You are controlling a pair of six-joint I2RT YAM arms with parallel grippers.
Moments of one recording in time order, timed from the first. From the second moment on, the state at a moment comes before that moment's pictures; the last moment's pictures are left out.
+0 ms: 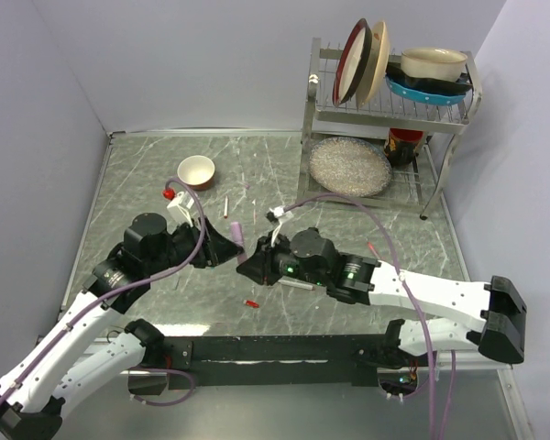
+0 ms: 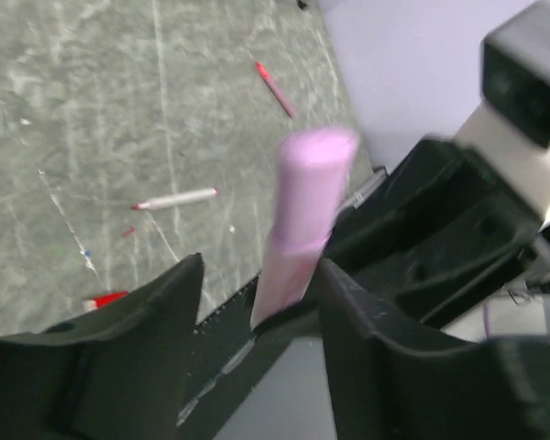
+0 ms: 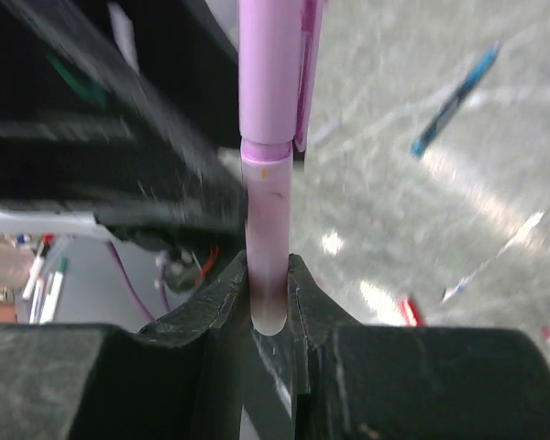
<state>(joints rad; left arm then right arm) -0.58 0.71 0.79 -0.42 0.33 -0.77 1.15 1.19 0.87 0.00 0.02 0.63</state>
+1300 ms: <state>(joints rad) -0.58 0.68 0.83 0.03 0.69 -0.76 1.15 0.93 0.66 0.38 -0.37 0.62</state>
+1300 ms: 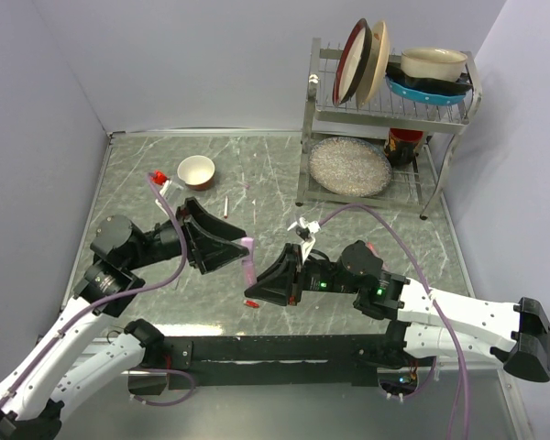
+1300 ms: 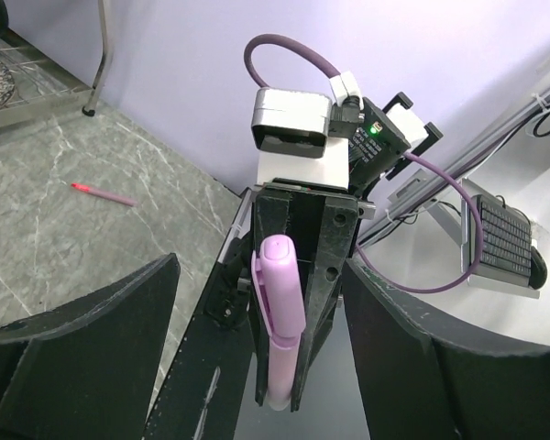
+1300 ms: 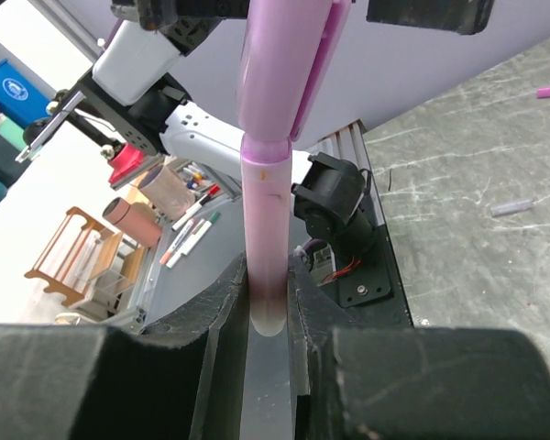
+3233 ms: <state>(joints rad) -0.62 0.46 0.26 0.69 0.35 -1.14 1.01 1.08 0.75 0.24 -0.54 0.70</state>
